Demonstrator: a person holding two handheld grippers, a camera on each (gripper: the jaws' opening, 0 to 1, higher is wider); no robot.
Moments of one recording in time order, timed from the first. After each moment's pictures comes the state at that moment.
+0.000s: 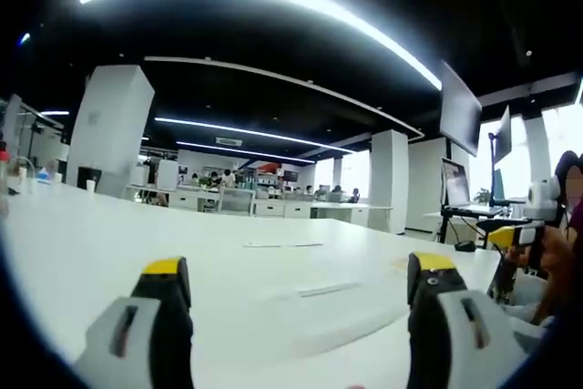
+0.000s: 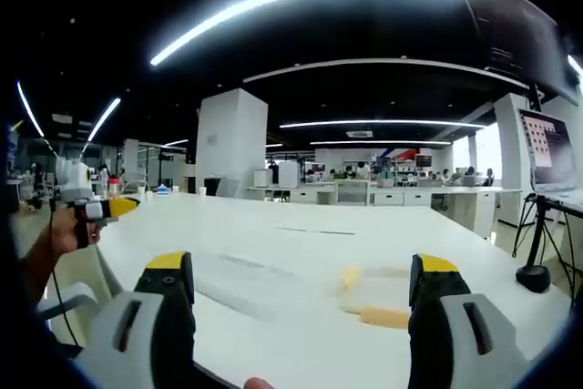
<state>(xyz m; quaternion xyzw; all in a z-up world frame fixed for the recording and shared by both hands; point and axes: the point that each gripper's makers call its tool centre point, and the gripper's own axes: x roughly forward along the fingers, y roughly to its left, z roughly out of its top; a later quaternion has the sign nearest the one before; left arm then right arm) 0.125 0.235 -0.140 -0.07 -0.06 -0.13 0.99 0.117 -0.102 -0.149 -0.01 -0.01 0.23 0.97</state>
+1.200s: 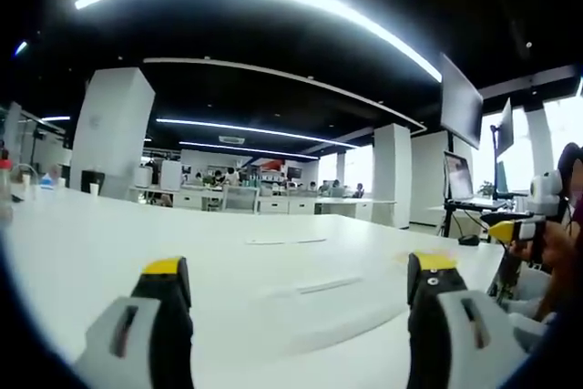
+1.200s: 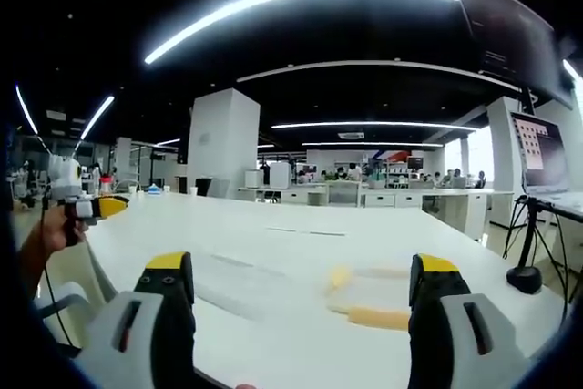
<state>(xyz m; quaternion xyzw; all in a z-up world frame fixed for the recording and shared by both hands) 0.119 0.231 -0.138 -0.06 -0.05 -0.12 0.99 0.119 -0.116 -0.147 -0.01 -0.02 0.21 0.98</state>
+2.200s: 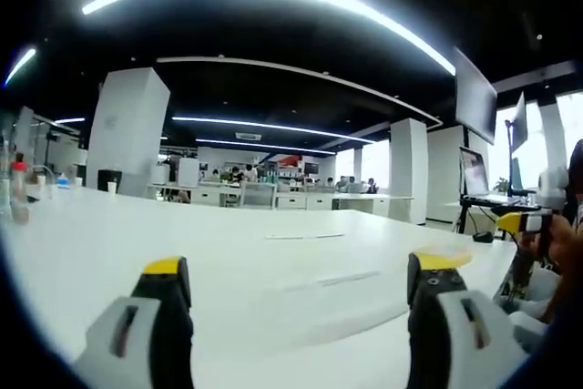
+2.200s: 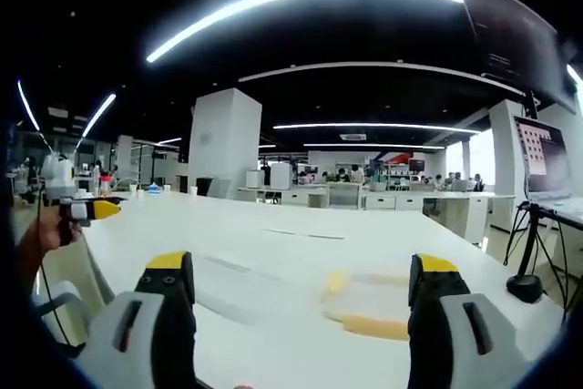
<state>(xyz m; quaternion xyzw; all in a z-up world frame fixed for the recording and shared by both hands) 0.110 0.252 -0.143 -0.05 -0.04 -0.07 1.00 0.126 -0.117 -0.141 -0.01 -0.02 0.21 0.98</state>
